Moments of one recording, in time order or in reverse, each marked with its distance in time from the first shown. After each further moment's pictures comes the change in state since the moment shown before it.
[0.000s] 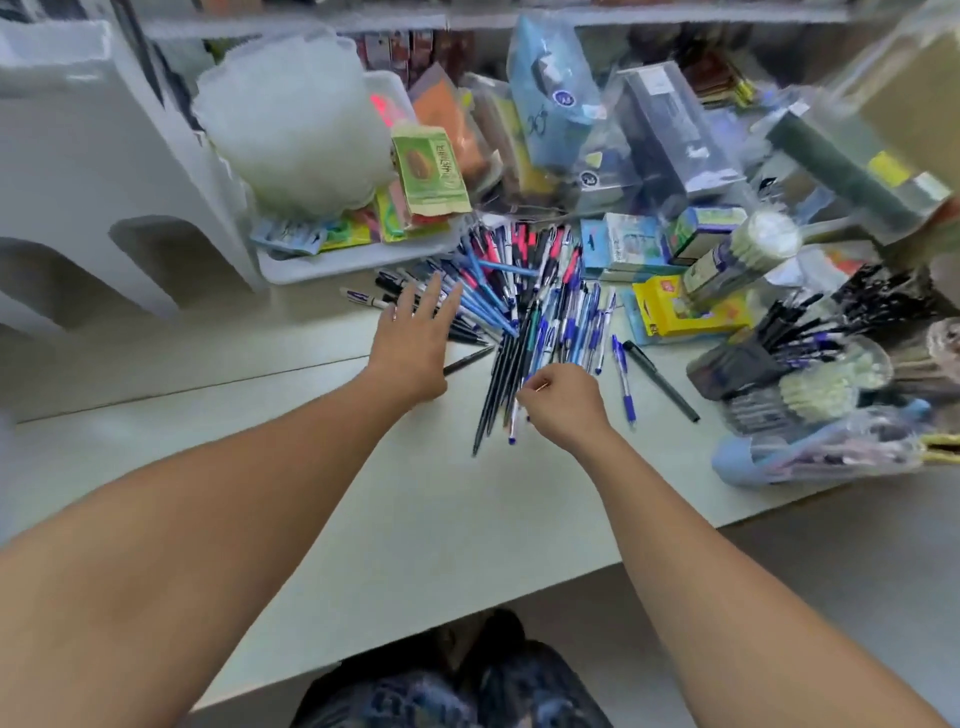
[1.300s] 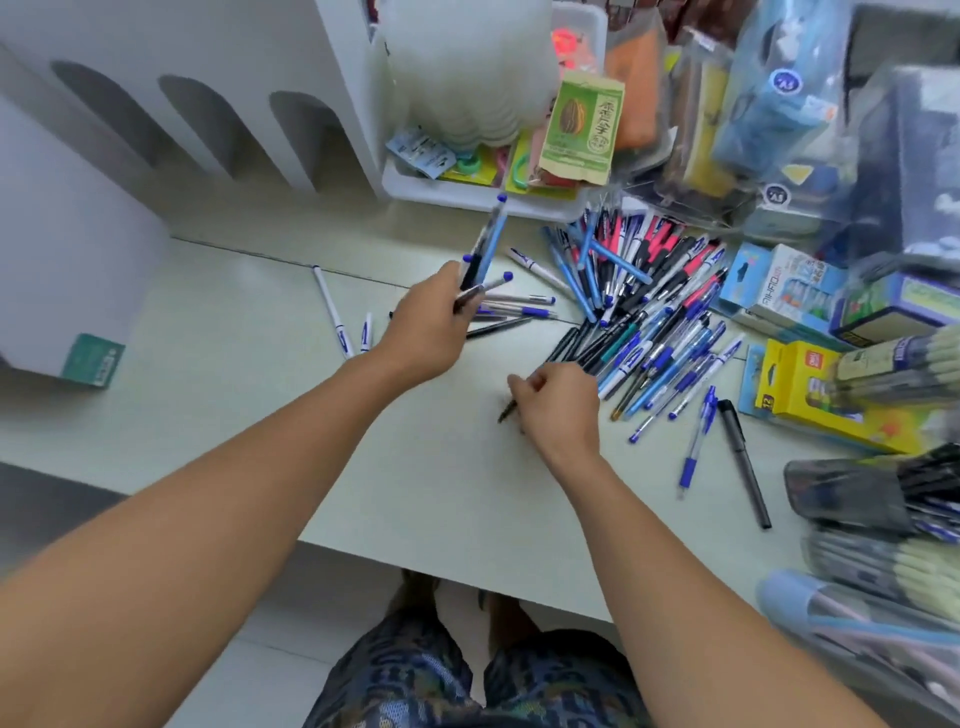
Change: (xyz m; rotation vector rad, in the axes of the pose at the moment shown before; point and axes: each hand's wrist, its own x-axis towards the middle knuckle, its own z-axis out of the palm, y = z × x) left_hand -0.061 0.008 -0.008 -0.719 0.345 -0.512; right_hand 0.029 0.001 0.042 -0.089 -0.178 -0.347
